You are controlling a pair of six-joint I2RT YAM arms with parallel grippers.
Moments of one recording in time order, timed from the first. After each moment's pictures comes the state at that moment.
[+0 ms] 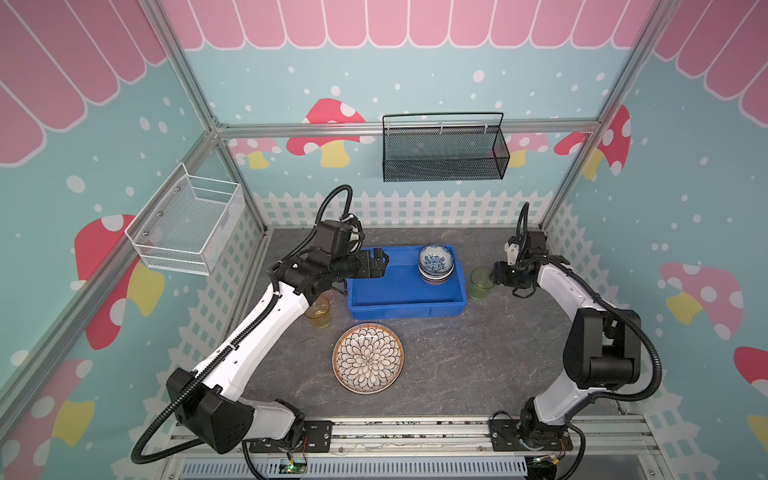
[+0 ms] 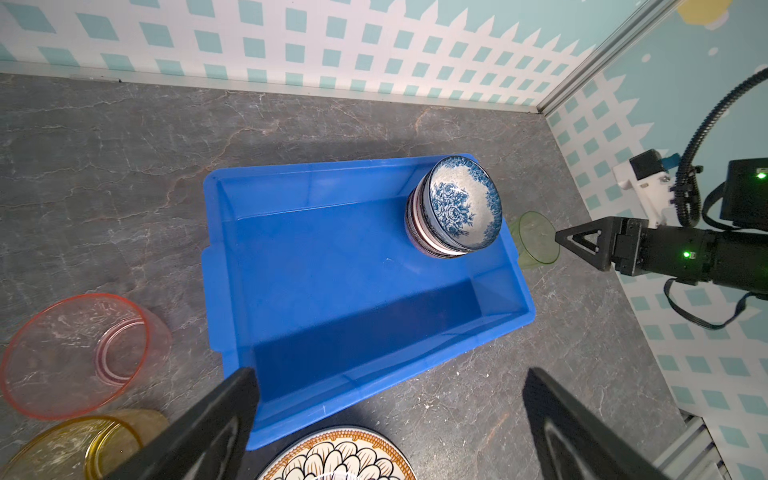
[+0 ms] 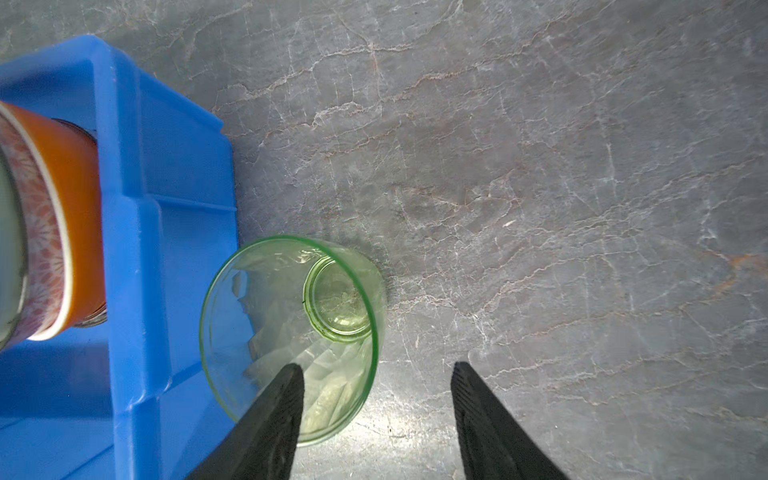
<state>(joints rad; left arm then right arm) -0.47 1.37 1.42 -0.71 0.08 -0.41 -0.04 1.69 1.26 -0.61 -0.16 0.11</state>
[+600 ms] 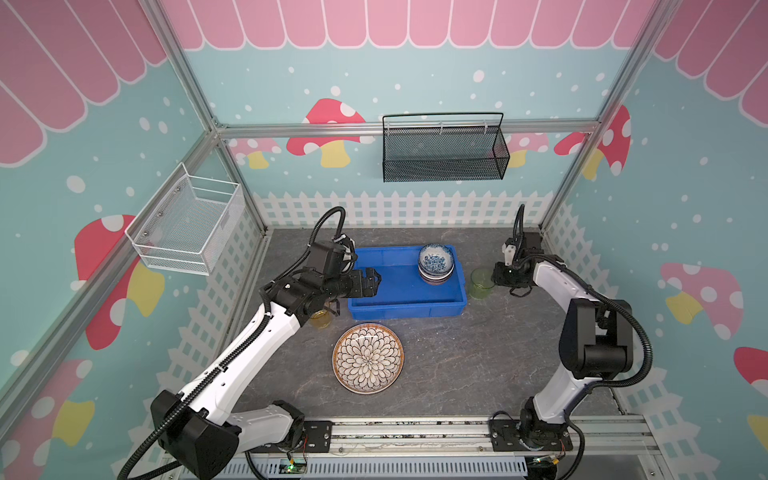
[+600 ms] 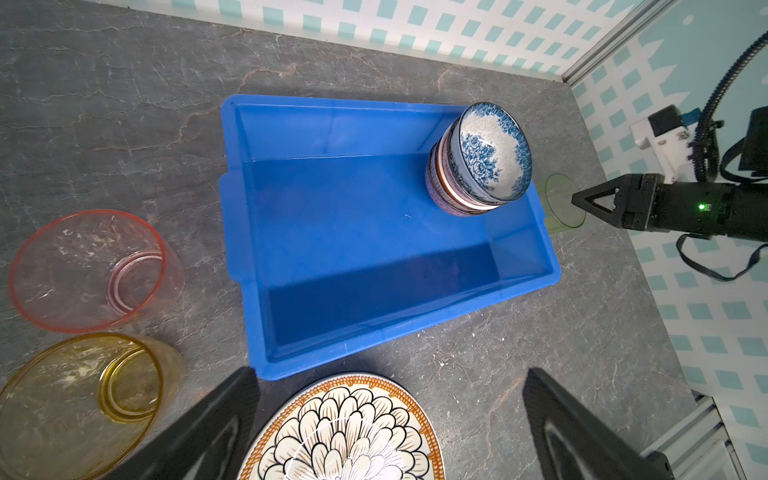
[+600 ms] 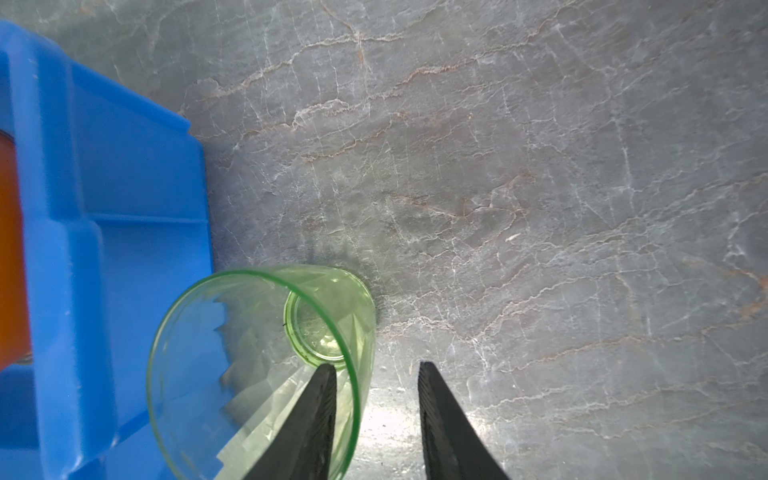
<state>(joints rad) -0.46 1.24 1.23 -0.71 0.07 -0.44 -0.04 1.76 1.28 -0.58 -0.14 0.10</state>
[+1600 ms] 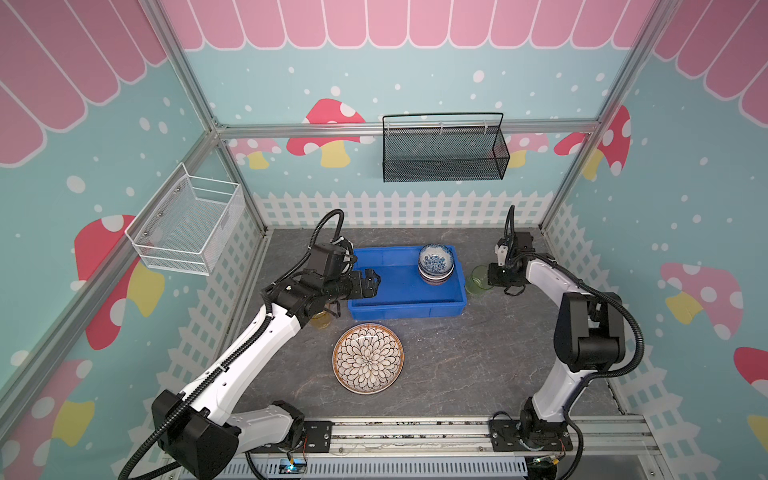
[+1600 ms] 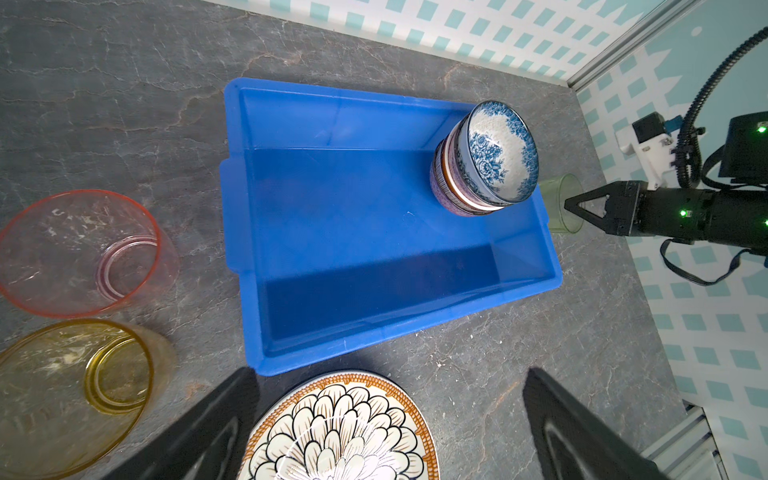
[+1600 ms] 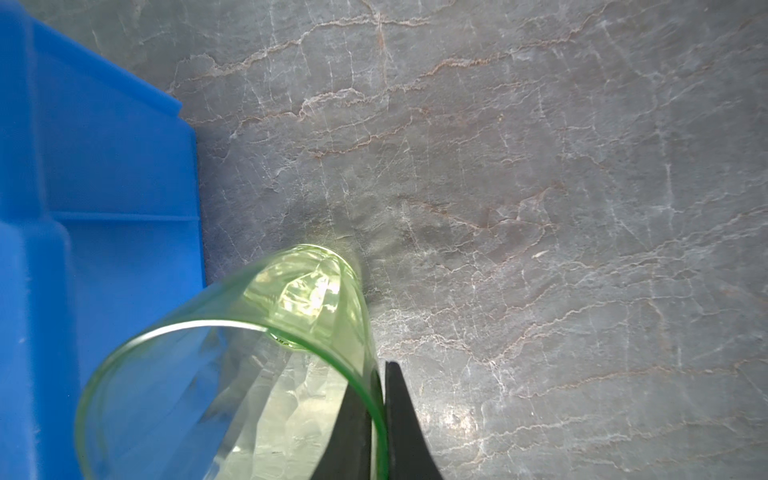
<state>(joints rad) -0.46 1.23 1.20 -0.68 0.07 -0.48 0.00 1.81 1.31 -0.59 -0.11 0.07</state>
